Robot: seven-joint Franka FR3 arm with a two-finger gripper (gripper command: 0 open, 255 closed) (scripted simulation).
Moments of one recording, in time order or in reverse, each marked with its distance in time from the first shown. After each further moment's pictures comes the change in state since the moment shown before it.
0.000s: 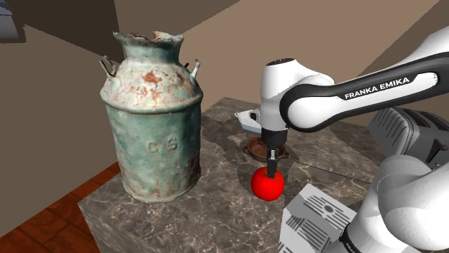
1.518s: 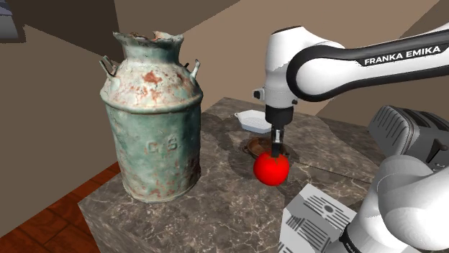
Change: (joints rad) arm -0.001 -0.057 -0.010 0.141 -0.003 -0.197 -0.012
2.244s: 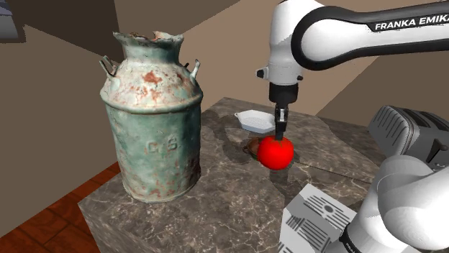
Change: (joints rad) arm -0.015 0.006 -0.026 0.147 -0.020 -0.140 -0.031
